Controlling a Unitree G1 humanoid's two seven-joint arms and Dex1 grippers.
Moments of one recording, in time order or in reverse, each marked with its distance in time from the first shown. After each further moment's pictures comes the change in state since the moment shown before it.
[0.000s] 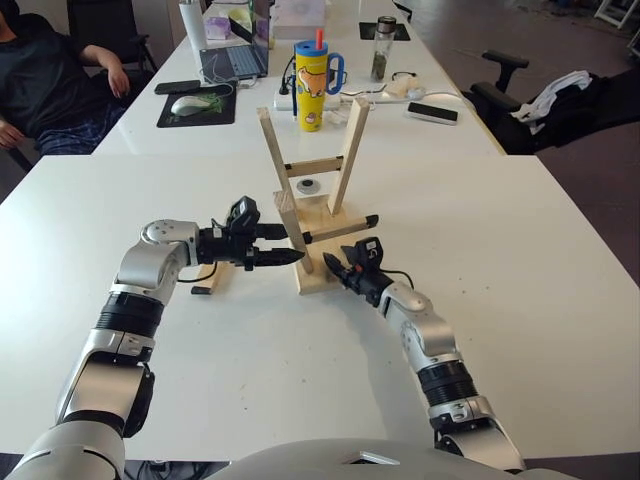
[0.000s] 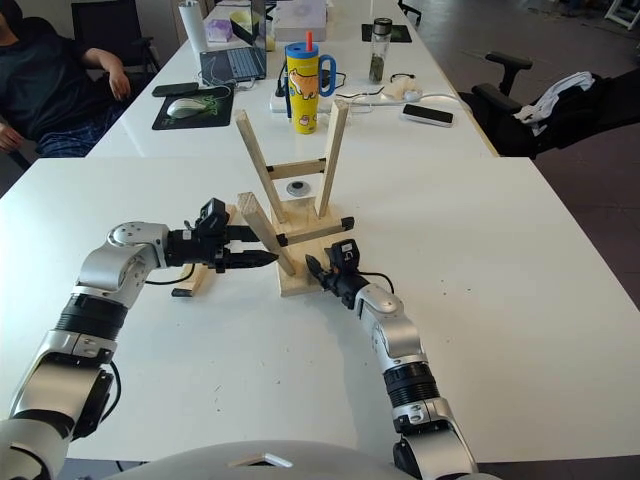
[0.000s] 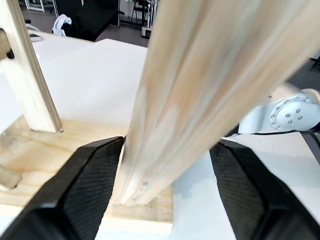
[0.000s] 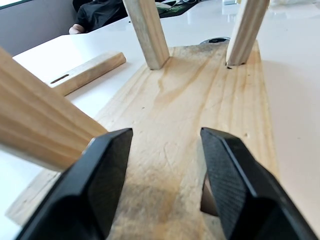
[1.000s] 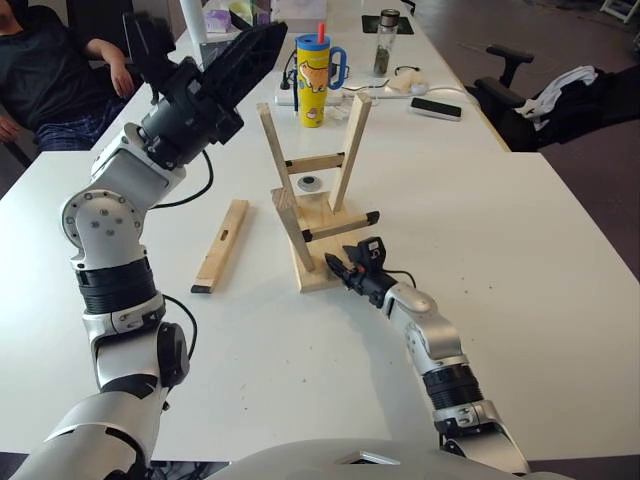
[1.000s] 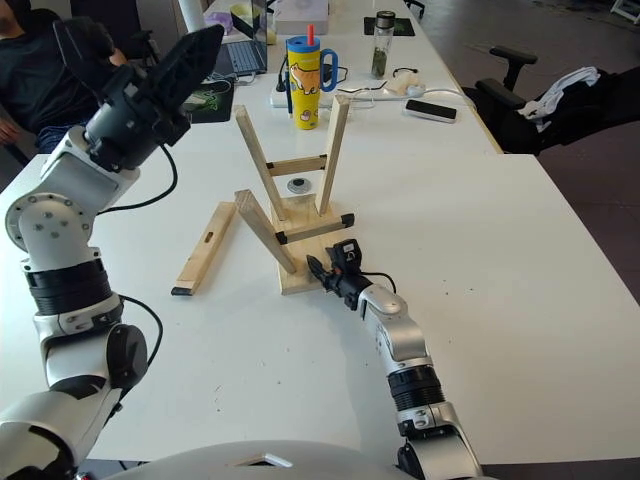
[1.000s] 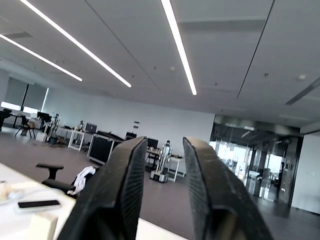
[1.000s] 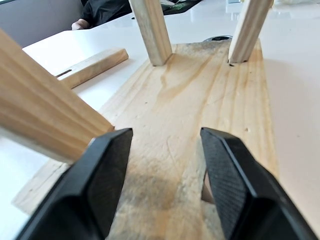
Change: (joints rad) left arm -0.263 -0.212 0.491 -0.334 -0.683 0.362 0.669; right arm 0.026 -0.017 0.007 -0.047 -0.003 0.019 0.006
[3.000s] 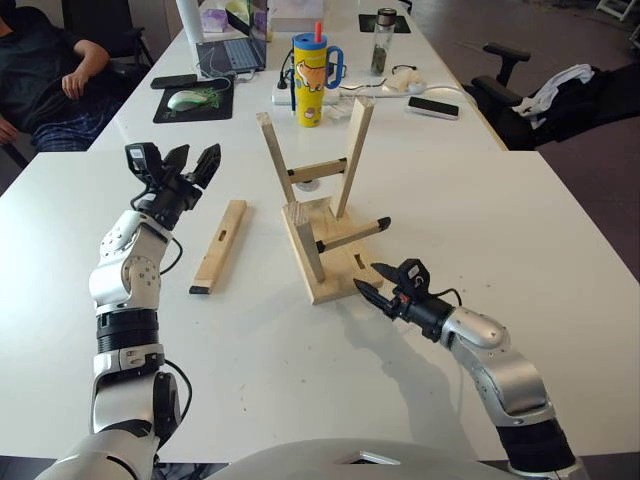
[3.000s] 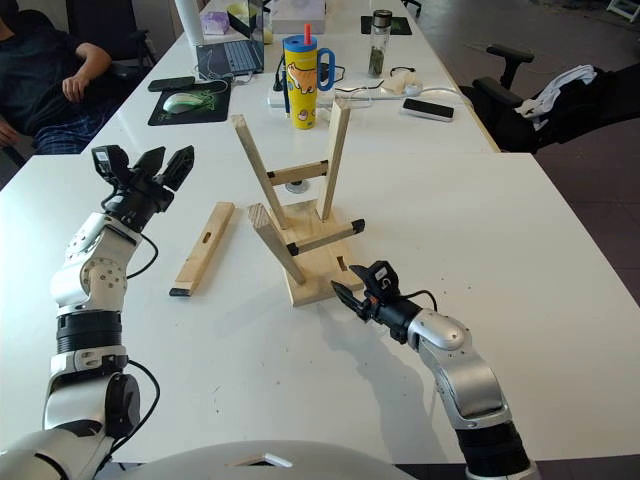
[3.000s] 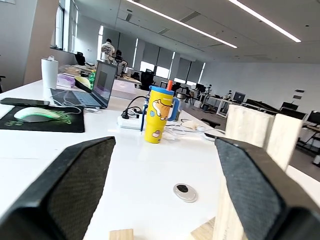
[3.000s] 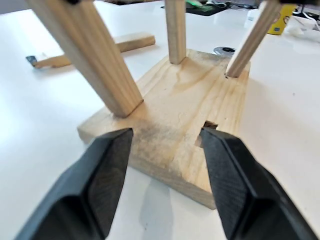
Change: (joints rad) left arm 0.336 0.034 -0.067 0.295 0.641 -0.494 0.135; right arm 0.277 -0.426 0.088 -0.536 -0.062 0.029 0.205
